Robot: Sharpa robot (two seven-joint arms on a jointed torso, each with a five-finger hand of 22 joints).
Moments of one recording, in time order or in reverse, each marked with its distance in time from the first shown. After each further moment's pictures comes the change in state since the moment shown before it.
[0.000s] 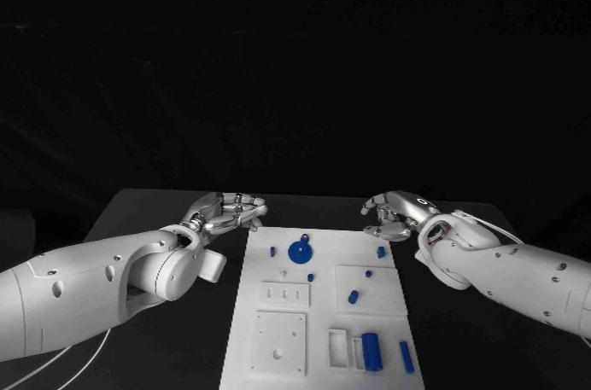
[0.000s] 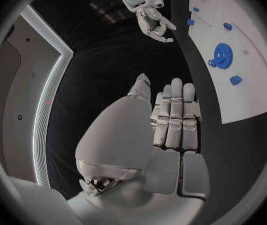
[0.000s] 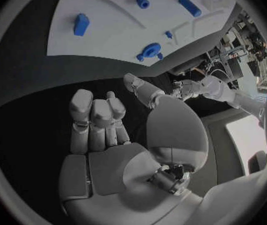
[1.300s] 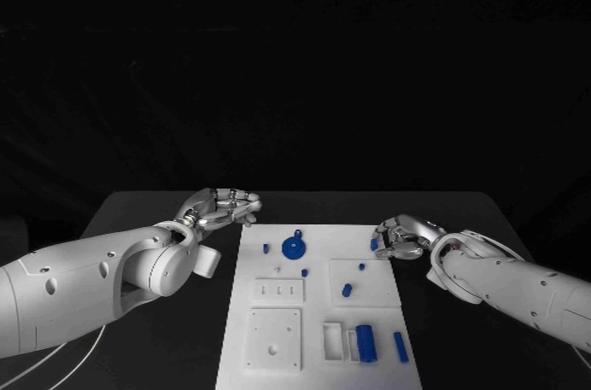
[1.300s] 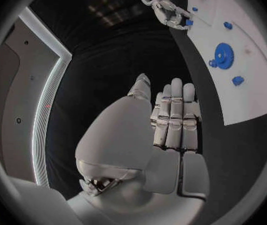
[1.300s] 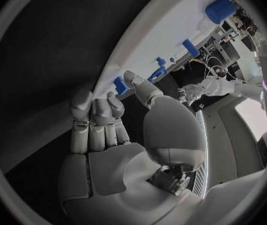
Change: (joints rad) left arm -0.001 0.007 0.000 -0.020 0.000 0.015 0.002; left_hand 0.000 0.000 0.000 0.000 0.000 0.000 0.000 0.000 0.000 0.001 0.001 0.000 0.000 0.000 0.000 0.000 0.002 -0.002 0.000 0.000 0.000 0.000; right arm -0.108 0.044 0.000 -0.239 0.170 0.123 0.206; right_hand 0.036 0.045 -0.170 -0.069 0.132 0.003 -0.004 0.000 -0.011 -0.034 -0.019 -0.011 -0.022 -0.007 -0.009 -0.011 0.010 -0.006 -0.035 0.010 0.000 0.000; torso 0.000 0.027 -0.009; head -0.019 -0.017
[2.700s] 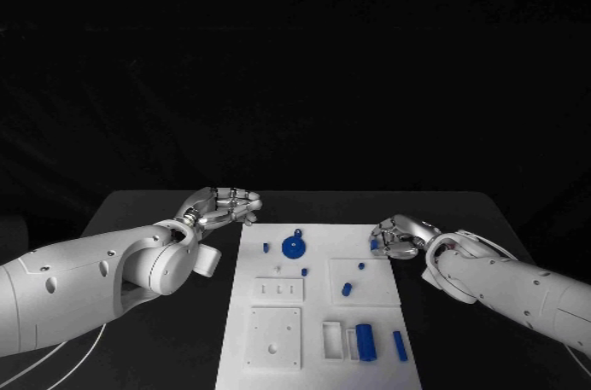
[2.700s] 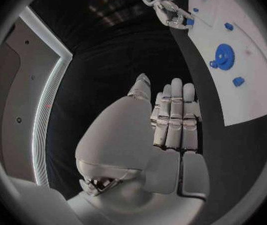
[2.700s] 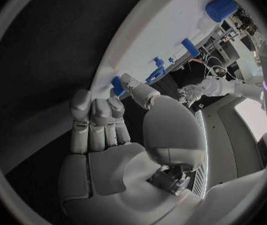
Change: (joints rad) left arm 0.000 -0.002 0.000 0.002 0.000 0.002 -0.001; left_hand 0.000 0.000 0.000 0.000 0.000 0.000 0.000 0.000 0.000 0.000 0.000 0.000 0.000 0.000 0.000 -0.004 0.002 0.002 0.000 0.000 0.000 0.000; right arm -0.005 0.021 0.000 -0.007 0.001 -0.005 -0.004; right_hand 0.018 0.051 0.172 0.047 -0.225 0.130 -0.052 0.055 0.004 0.013 -0.017 0.005 0.002 0.005 -0.023 -0.004 0.019 0.000 -0.002 0.002 0.004 0.000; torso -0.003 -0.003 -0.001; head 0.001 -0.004
